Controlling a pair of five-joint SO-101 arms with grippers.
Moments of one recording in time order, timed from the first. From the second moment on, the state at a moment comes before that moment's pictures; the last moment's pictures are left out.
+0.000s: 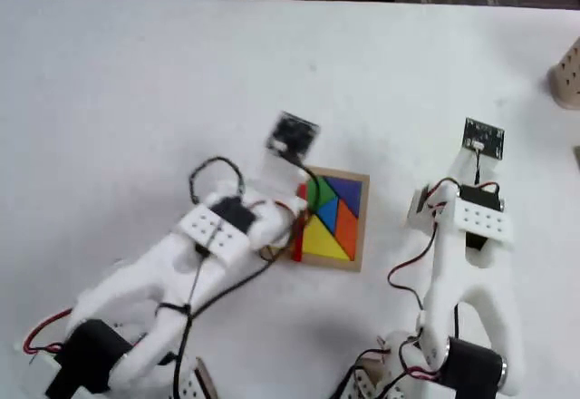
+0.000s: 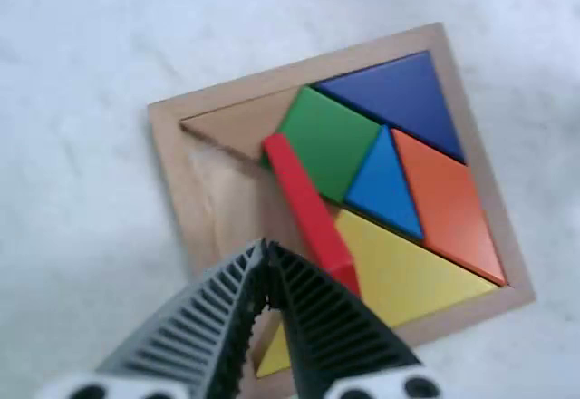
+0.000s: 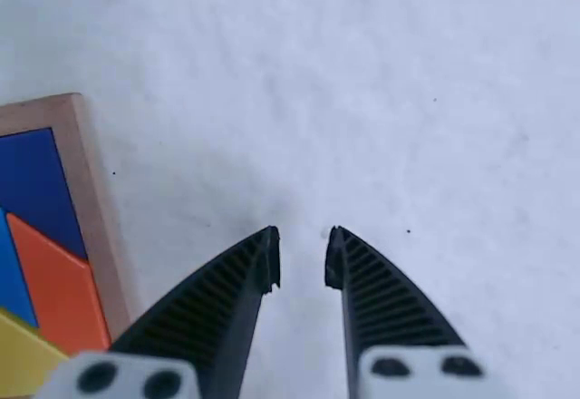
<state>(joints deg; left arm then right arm) 30.7 -15.9 49.2 34.5 9.0 13.9 -18.1 47.6 52.7 0.9</state>
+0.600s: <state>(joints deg) 34.8 -15.3 49.2 30.2 9.1 14.0 -2.9 37.5 56.5 0.9</state>
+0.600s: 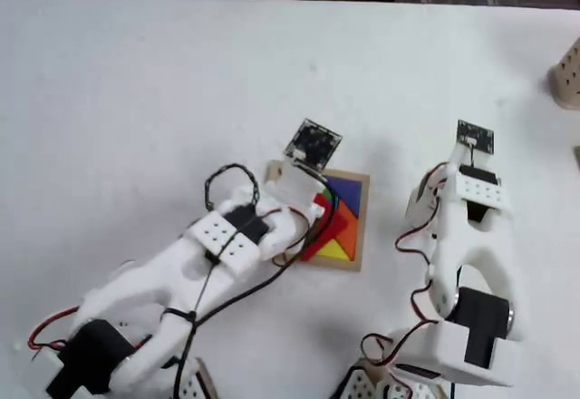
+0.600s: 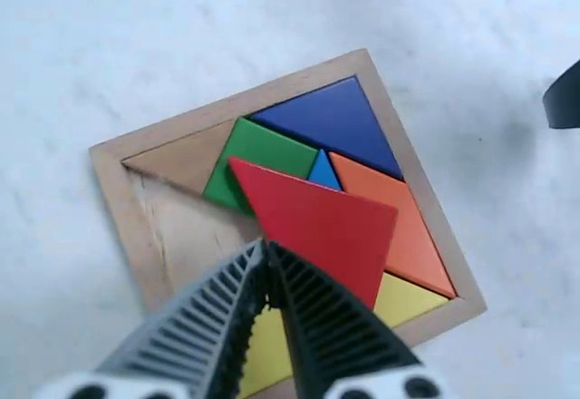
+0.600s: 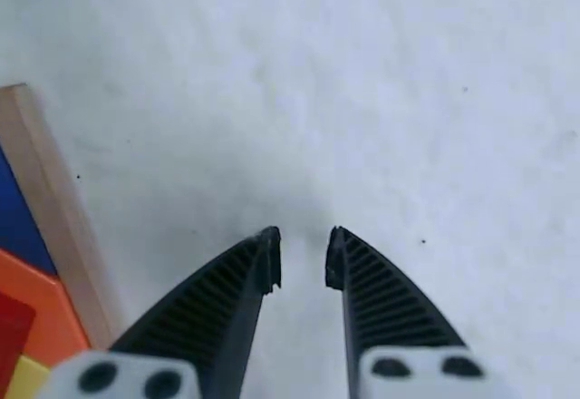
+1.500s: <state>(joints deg) 46.5 -0.8 44.4 28.3 8.9 14.0 -2.7 37.3 56.6 0.9</state>
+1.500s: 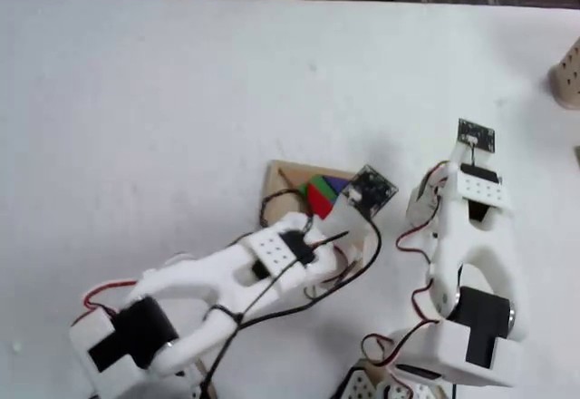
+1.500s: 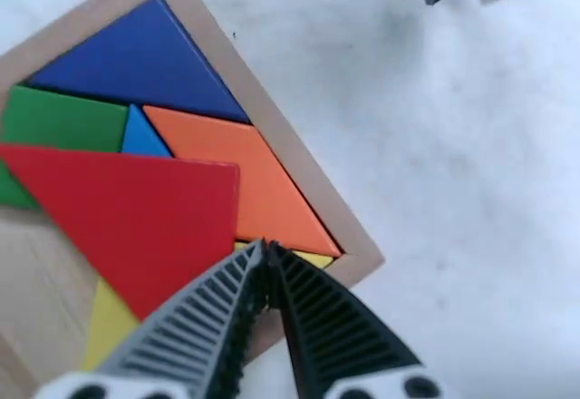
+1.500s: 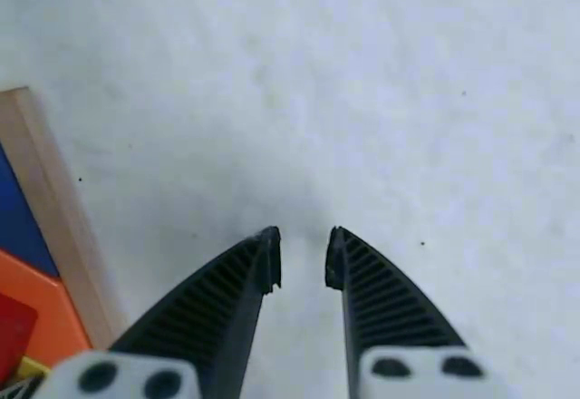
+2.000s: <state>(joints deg) 34.1 -0.8 44.4 28.3 9.1 14.0 -2.7 37.3 56.6 0.9</state>
